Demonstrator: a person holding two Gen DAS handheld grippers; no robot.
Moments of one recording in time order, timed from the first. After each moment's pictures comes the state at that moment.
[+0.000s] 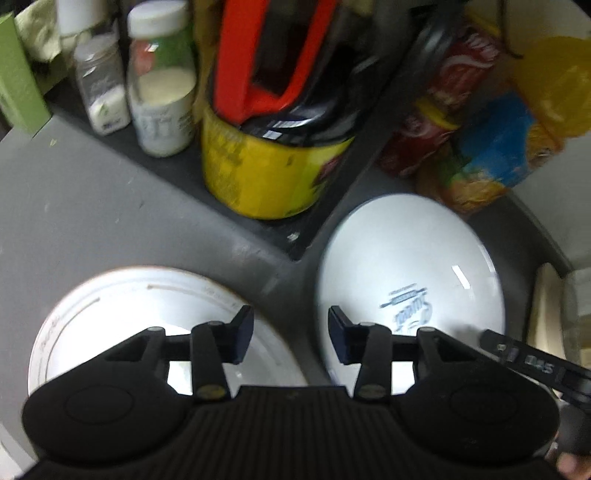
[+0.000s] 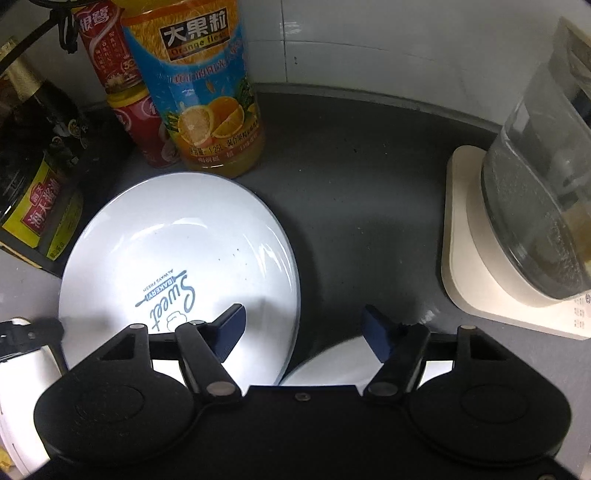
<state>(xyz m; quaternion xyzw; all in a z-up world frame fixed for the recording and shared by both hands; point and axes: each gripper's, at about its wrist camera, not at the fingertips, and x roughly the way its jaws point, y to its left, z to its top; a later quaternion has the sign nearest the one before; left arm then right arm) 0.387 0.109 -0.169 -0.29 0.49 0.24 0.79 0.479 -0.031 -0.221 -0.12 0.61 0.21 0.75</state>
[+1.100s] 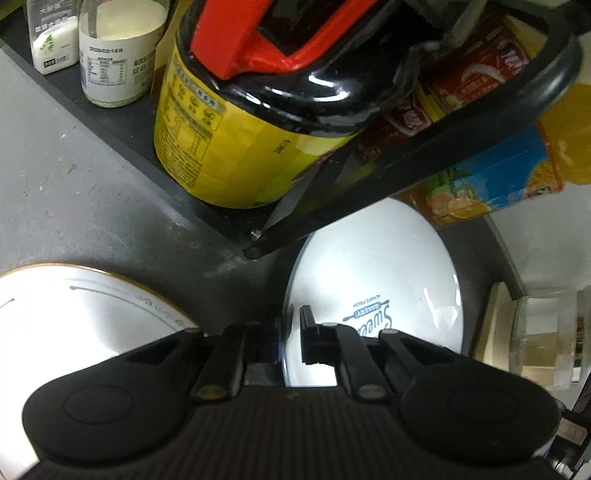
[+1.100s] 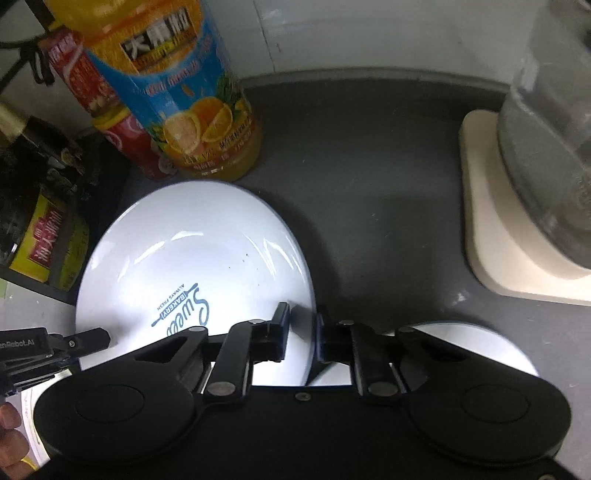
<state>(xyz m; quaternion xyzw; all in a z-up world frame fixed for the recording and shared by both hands) 0.408 0.144 -0.209 -0.42 0.49 0.15 0.75 0.492 -0.039 -0.233 -0.04 0.64 0.20 0.74</state>
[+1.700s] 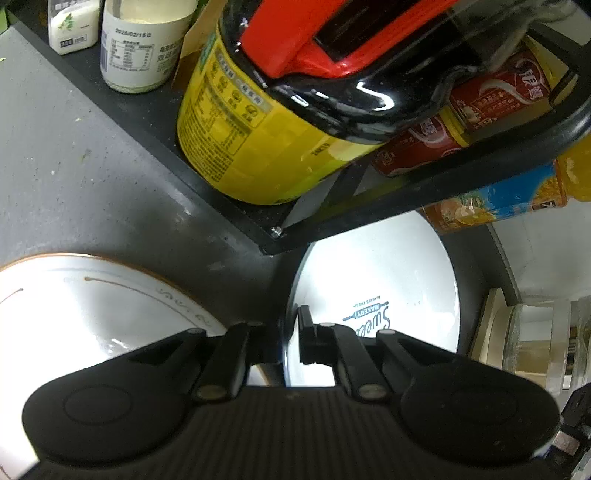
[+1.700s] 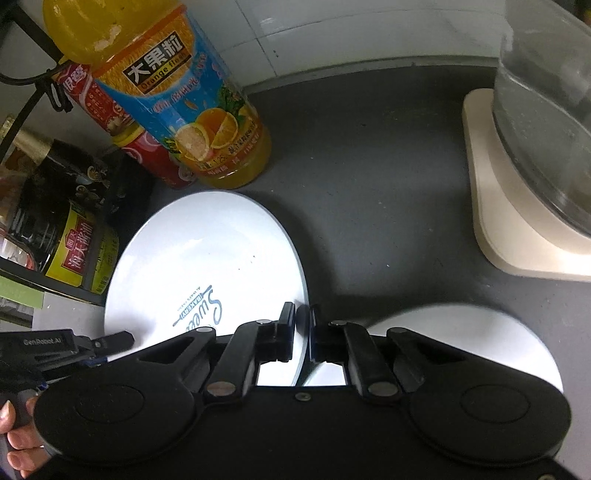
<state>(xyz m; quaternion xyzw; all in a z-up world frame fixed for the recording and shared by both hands) 0.399 0.161 -0.213 -0.44 0.49 0.15 0.74 0.497 -0.063 -0.232 0.03 0.66 0.24 0.72</state>
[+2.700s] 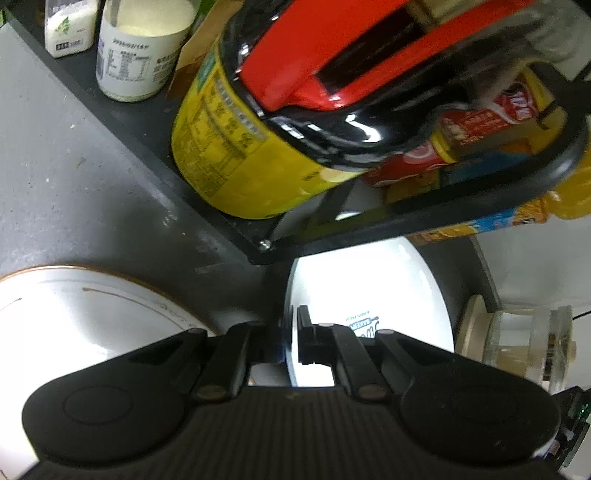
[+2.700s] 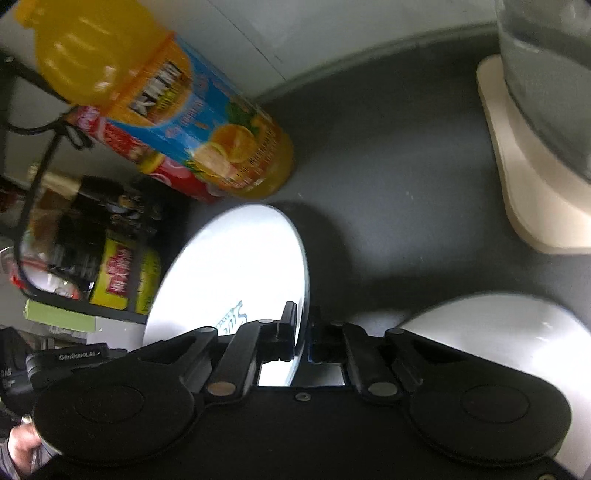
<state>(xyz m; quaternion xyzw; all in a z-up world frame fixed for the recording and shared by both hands) 0.396 0.175 -0.202 -0.46 0.48 0.13 0.73 0.503 -0.086 -0.233 0.13 0.66 0.27 0.69</state>
